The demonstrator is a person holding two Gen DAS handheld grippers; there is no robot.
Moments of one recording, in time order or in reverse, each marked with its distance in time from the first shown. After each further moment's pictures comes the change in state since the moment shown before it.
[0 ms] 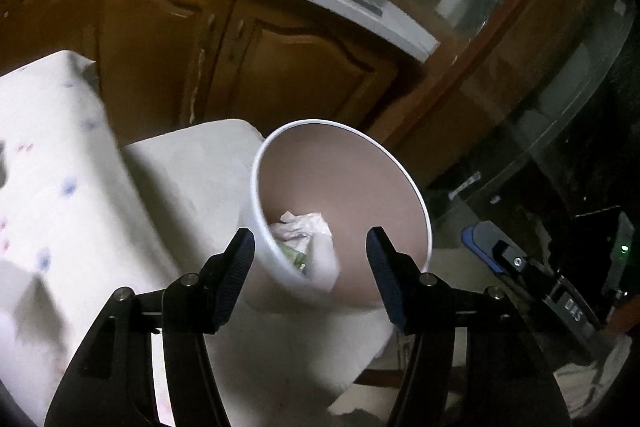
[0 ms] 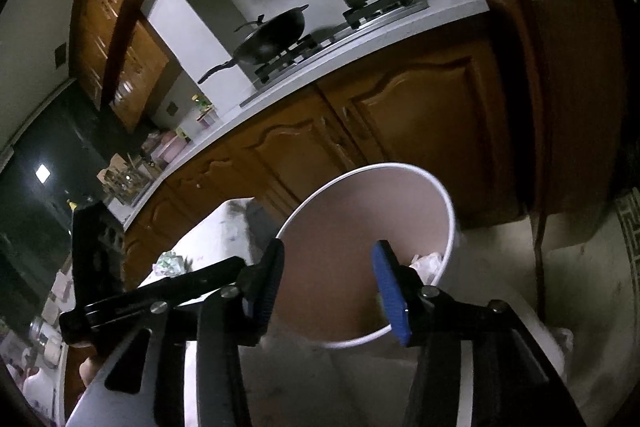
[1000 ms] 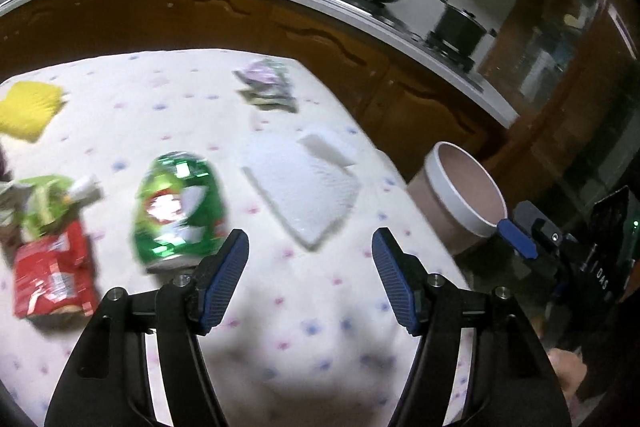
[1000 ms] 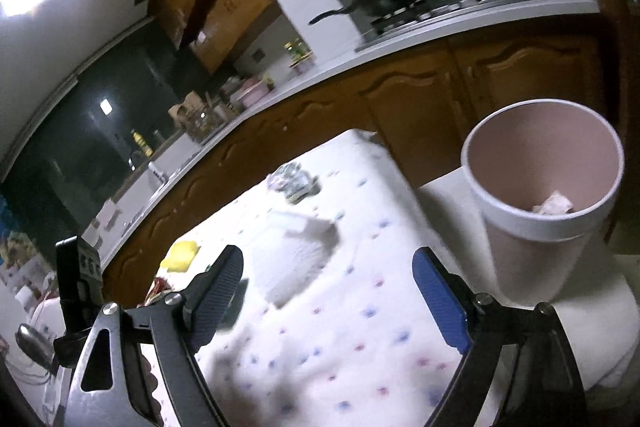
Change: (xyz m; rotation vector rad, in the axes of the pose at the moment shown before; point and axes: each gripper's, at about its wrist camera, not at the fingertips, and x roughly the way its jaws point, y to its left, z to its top) left arm -0.207 0.122 -0.148 -0.209 -0.233 0.319; right arm 0.001 0.148 -0.101 -0.187 0.108 0.232
